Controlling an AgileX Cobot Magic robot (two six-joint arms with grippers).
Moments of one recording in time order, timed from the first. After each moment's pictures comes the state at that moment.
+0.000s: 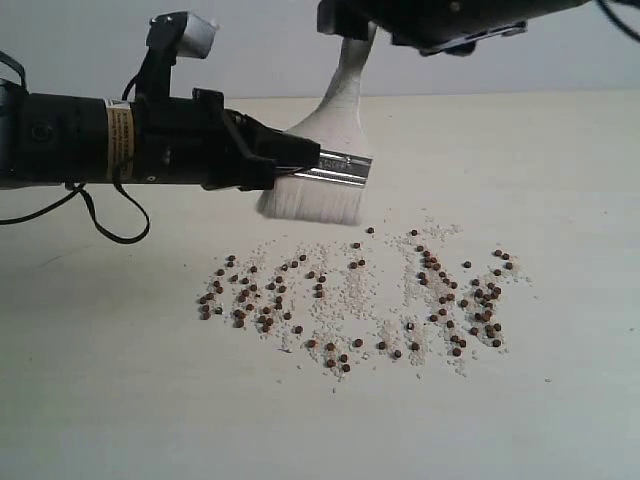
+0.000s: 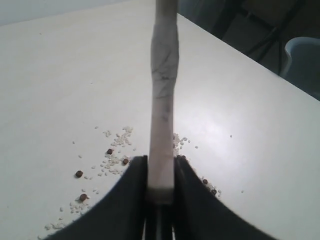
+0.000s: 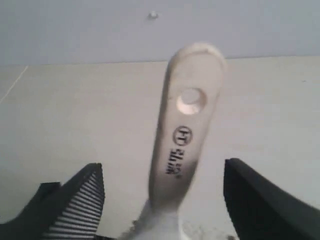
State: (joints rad) left arm -0.45 1.72 -0.90 1.26 -0.75 -1.24; right arm 0.60 1.48 -1.16 -0.16 0.34 0.59
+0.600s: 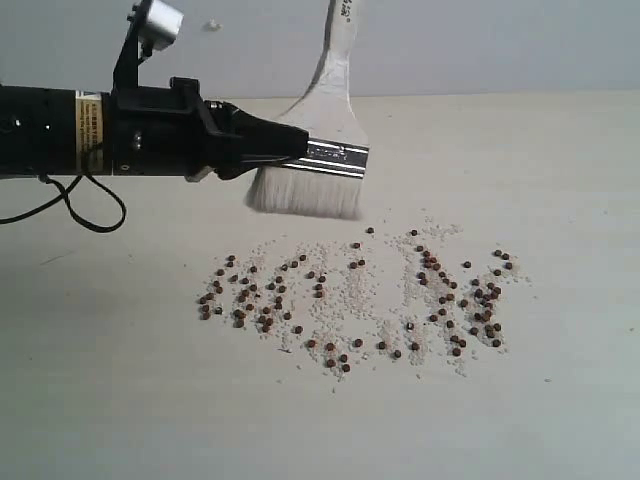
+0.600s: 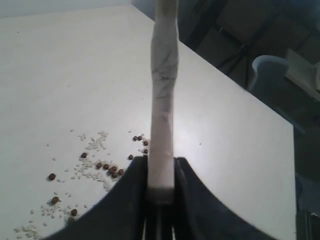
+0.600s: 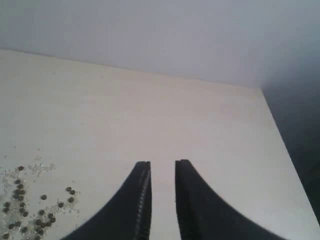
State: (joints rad) left arm -0.38 1.72 -0.90 1.32 -0.91 -1.34; right arm 0.60 0.77 -0.98 -0.74 1.10 0.56
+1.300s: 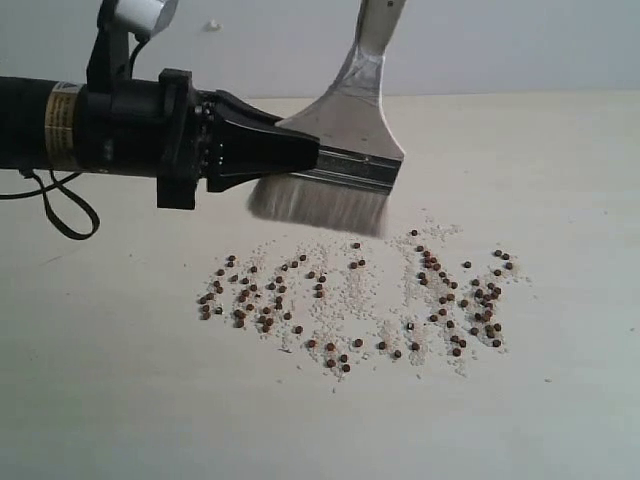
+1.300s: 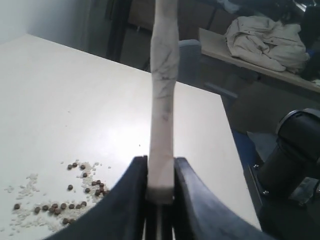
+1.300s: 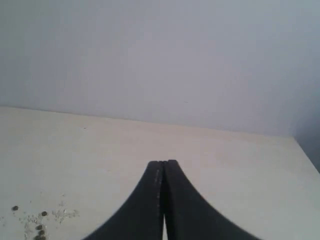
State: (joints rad) left arm -0.35 1.72 -0.92 1.44 -1.20 -1.14; right arm 0.60 0.45 -0.54 -0.99 0.72 0.85
